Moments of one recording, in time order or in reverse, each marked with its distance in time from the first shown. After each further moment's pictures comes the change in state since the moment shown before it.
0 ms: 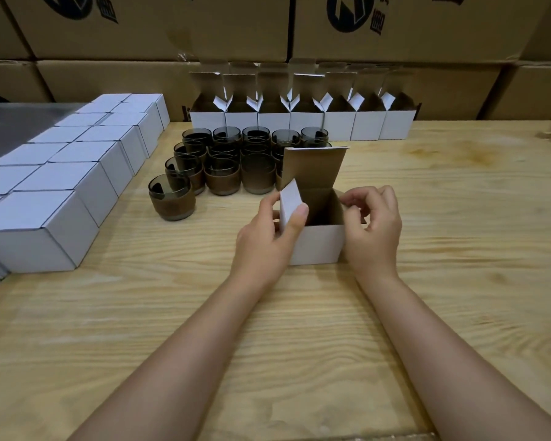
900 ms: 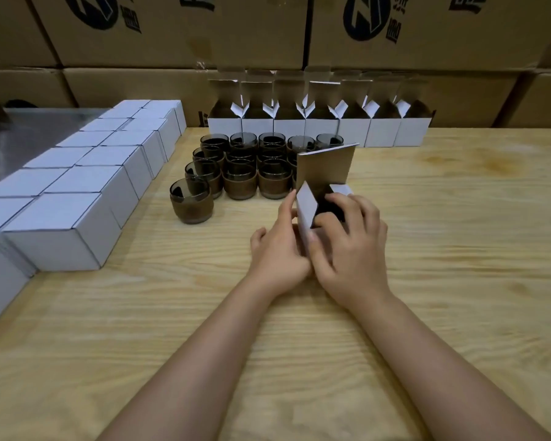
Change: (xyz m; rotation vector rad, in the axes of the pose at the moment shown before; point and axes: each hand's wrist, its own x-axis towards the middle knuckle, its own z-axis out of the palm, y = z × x) left_hand 0.005 -0.011 -0.004 0.235 -0.151 0.045; right_hand -0.031 -0.027 0.015 -0.523 -0.234 -0.422
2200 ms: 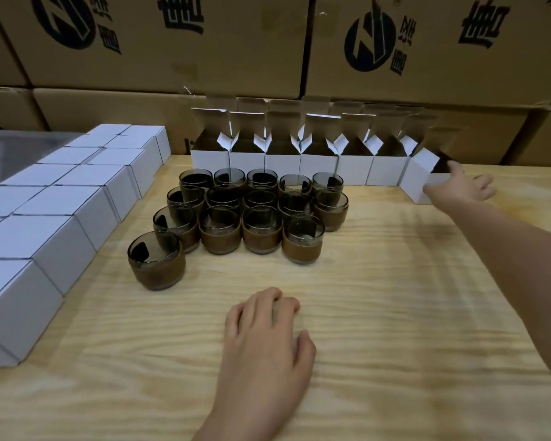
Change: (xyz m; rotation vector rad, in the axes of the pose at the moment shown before) left_hand -0.006 -0.002 0.012 0.460 0.108 0.028; right_hand 0.191 0.269 0.040 -0.248 -0.226 1.023
